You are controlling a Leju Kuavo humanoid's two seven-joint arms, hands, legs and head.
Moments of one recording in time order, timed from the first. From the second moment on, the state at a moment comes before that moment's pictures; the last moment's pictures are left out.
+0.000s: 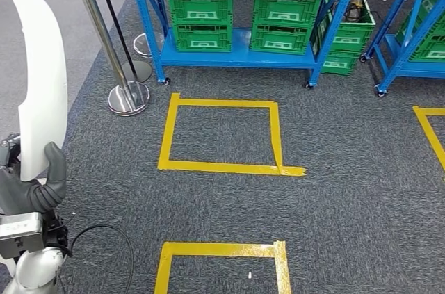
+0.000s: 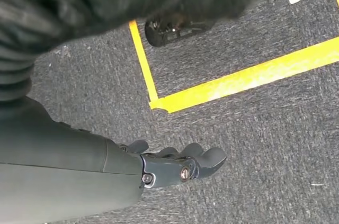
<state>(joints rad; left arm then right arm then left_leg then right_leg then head) 0.10 0.12 -0.15 -1.81 -0.45 0.53 -0.39 0.11 0.25 -0.51 -0.59 0.44 -0.18 -0.15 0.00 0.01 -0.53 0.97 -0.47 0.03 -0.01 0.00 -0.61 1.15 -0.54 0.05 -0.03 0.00</state>
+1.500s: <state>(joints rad) 0.10 0.12 -0.15 -1.81 -0.48 0.52 -0.40 0.12 0.24 -0.45 -0.59 0.54 -0.22 -0.14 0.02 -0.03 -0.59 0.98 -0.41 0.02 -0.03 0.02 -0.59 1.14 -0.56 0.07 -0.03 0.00</state>
